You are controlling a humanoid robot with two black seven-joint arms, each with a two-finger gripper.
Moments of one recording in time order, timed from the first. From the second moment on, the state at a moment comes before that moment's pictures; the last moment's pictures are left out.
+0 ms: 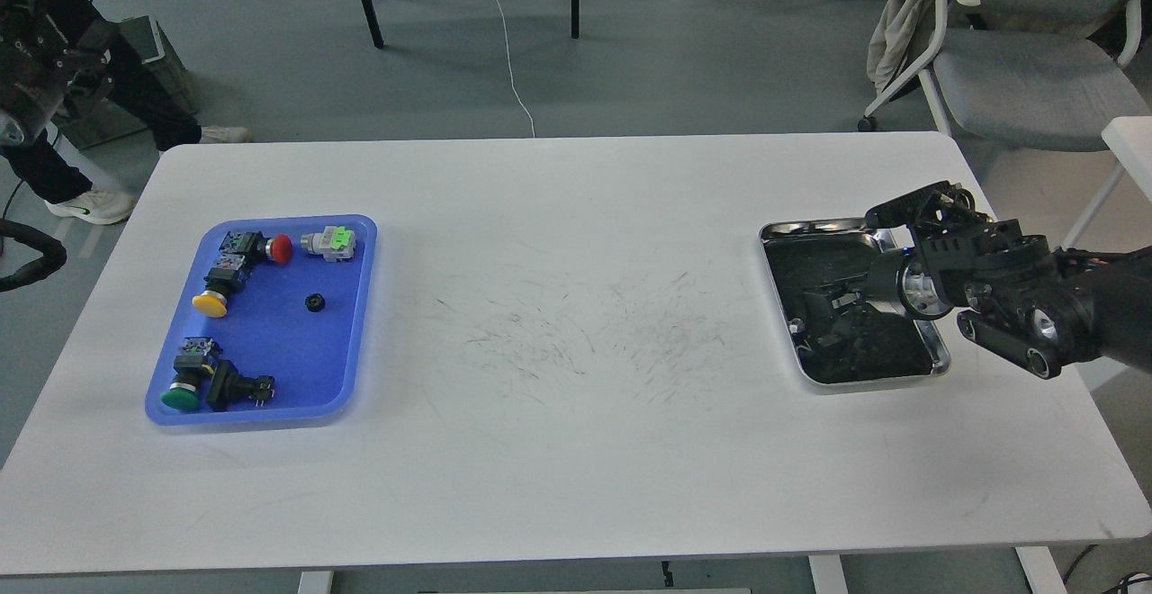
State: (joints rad) left arm -0.96 0.66 -0.44 -0.44 0.21 -0.42 -0.49; right arm 1.11 -0.38 -0.48 0.60 -1.27 0.15 0.28
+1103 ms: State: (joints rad) left arm -0.97 0.66 -0.44 -0.44 0.21 -0.42 -0.49; right arm 1.20 -0.35 -0.53 0.51 -1.27 0.09 0.39
